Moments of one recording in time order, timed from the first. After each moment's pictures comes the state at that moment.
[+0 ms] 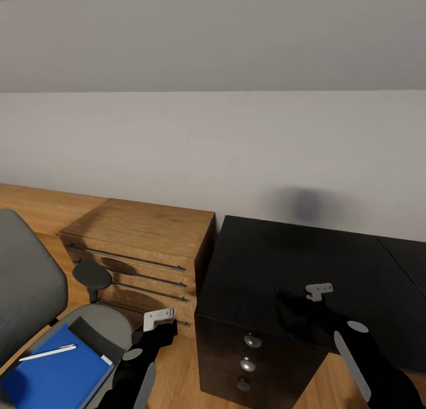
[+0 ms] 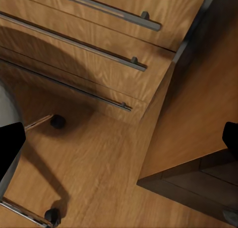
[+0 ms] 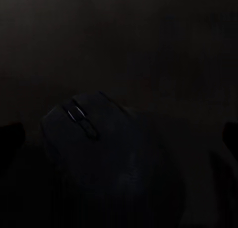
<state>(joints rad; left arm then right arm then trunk) -0.16 -0.17 -0.09 -1.35 0.09 0.49 0.28 -0.33 -0.20 -0.02 -1.17 -0.19 0.31 0.31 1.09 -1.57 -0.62</state>
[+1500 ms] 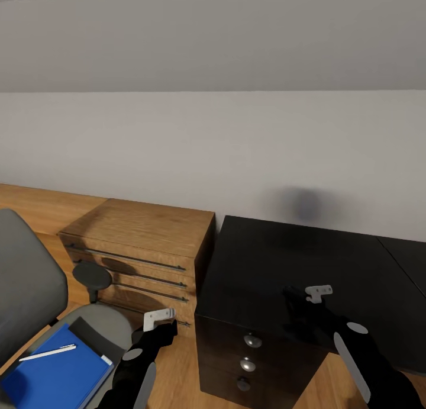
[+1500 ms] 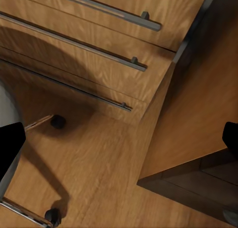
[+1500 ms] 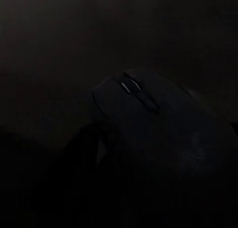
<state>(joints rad) -0.16 -0.17 -0.09 -1.35 0.09 0.49 0.28 -0.33 -0.20 -0.02 -1.15 -0.19 0.31 0.31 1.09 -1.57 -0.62</state>
